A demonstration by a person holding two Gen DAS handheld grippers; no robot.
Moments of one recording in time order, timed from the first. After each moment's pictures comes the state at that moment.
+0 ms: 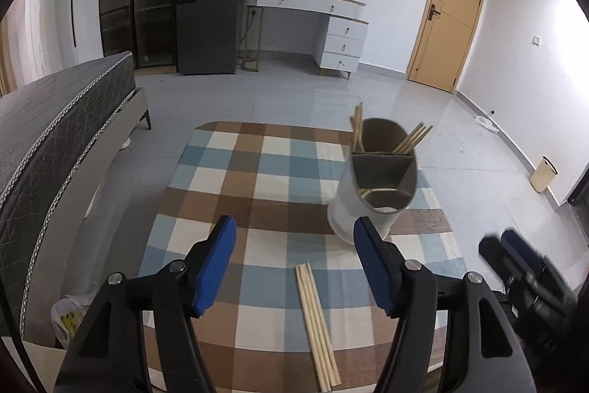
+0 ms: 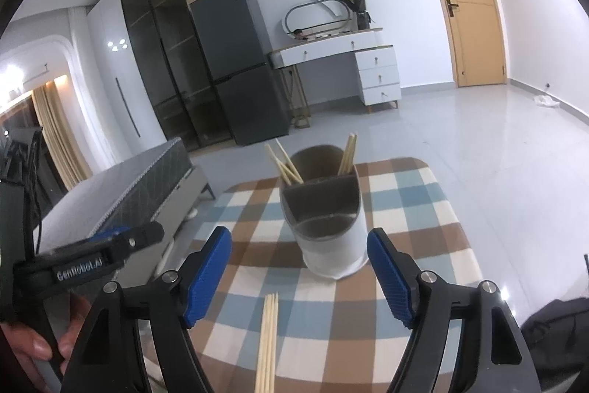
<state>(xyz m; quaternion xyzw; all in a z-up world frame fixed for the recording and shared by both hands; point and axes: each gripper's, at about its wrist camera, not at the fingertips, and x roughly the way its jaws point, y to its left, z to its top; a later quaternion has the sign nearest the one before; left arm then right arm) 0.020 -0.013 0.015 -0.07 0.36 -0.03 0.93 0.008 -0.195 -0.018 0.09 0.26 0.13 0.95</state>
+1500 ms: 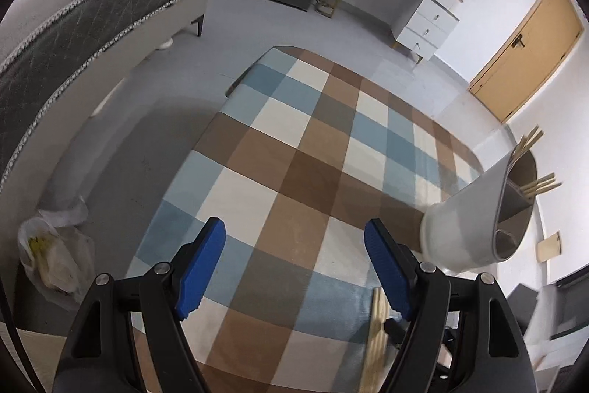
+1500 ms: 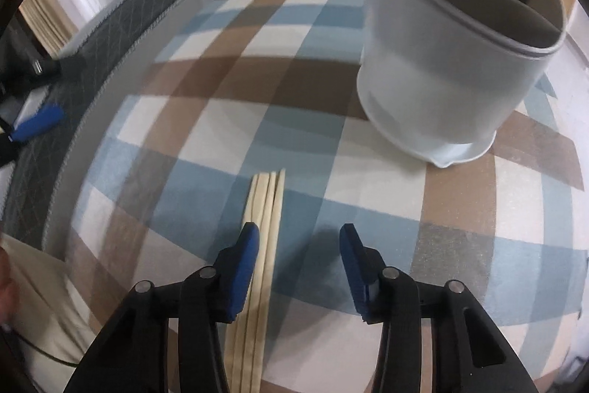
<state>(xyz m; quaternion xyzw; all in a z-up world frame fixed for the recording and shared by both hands) 0.087 0.086 -0.076 -0.22 0.45 0.06 0.86 0.111 -0.093 -0.172 -0.05 0.54 0.17 0.82</state>
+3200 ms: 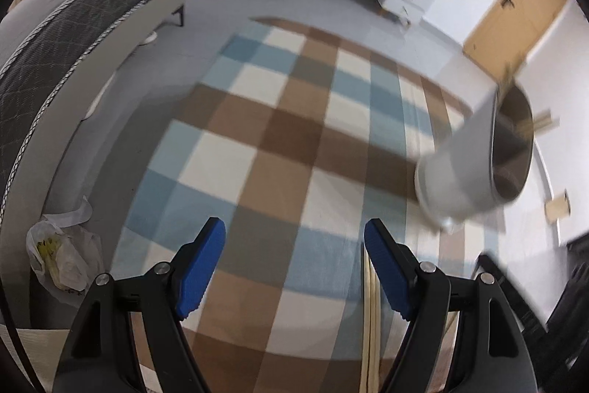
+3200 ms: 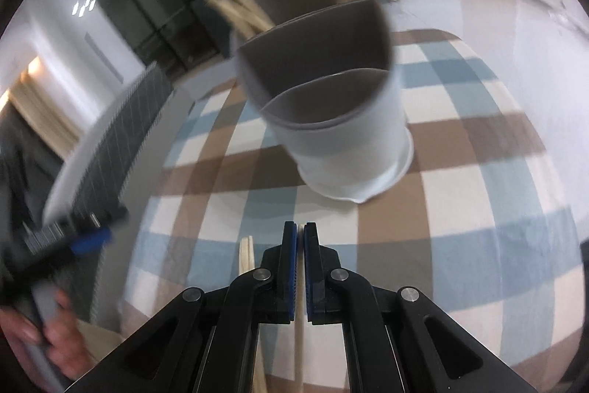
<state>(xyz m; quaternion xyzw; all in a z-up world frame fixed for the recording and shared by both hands) 0.075 0.050 -0.089 -0.15 0.51 0.03 0.85 0.098 -0.177 -0.119 0.17 0.44 0.14 0.87</state>
